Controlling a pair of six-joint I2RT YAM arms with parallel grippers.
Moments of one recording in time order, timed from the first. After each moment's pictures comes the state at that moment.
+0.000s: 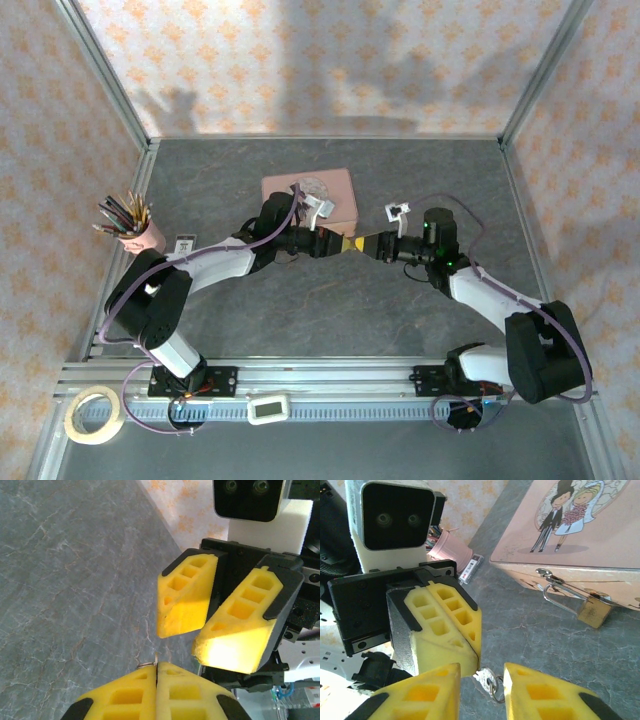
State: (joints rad) left arm -0.55 1.62 0.90 0.26 0.80 -0.57; right arm 0.29 1.25 0.54 0.32 -0.91 0.52
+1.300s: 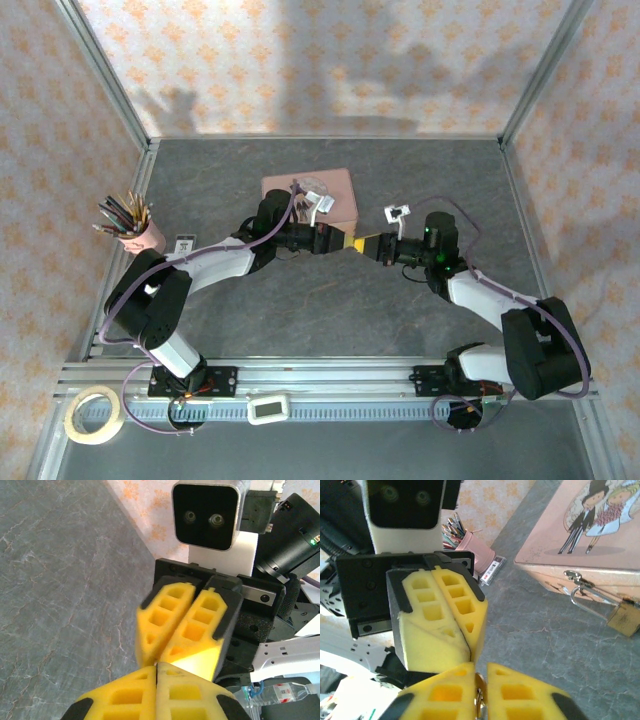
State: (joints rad) left arm -0.55 1.62 0.90 0.38 0.86 -0.68; right arm 0.30 1.28 0.49 0.50 -0.97 0.61
